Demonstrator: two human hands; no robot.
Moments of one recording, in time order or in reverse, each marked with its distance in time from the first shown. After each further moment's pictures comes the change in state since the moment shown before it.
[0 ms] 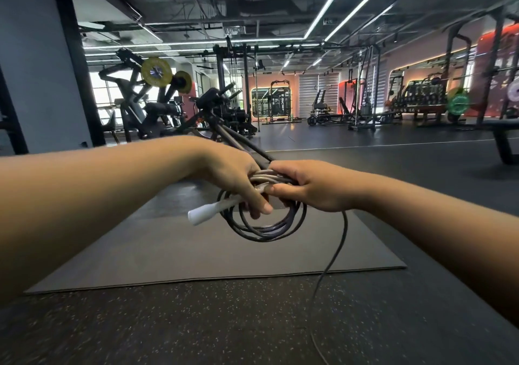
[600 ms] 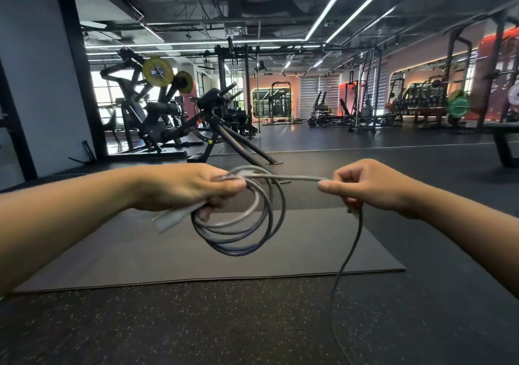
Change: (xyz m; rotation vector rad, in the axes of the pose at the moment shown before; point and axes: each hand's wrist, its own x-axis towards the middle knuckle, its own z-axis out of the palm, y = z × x) left_hand -0.033 -0.055 0.027 -0.555 0.137 0.155; right_hand -0.055 0.051 -0.015 0.381 0.208 0.275
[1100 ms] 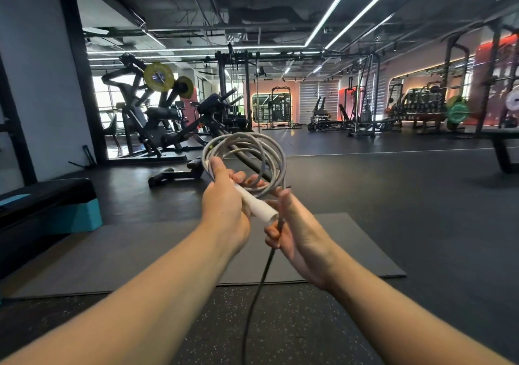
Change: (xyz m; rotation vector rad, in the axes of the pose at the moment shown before) left_hand 0.058 0.020 0.081 -1.392 0.866 0.142; right_hand 0.009 -0.023 0.139 1.034 0.023 -0.077
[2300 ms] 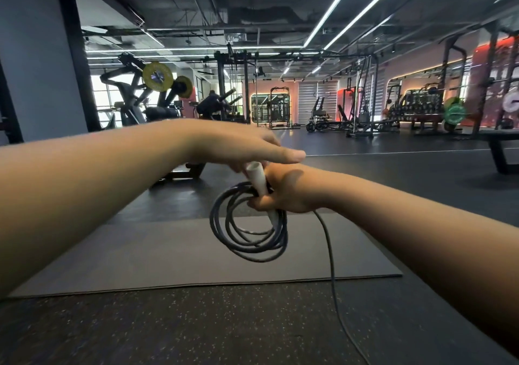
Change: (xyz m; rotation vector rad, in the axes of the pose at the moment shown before) left_hand -0.004 0.100 0.055 1.861 -0.875 0.156; right_hand 0.046 -0.095 0.017 -1.582 -0.348 0.065
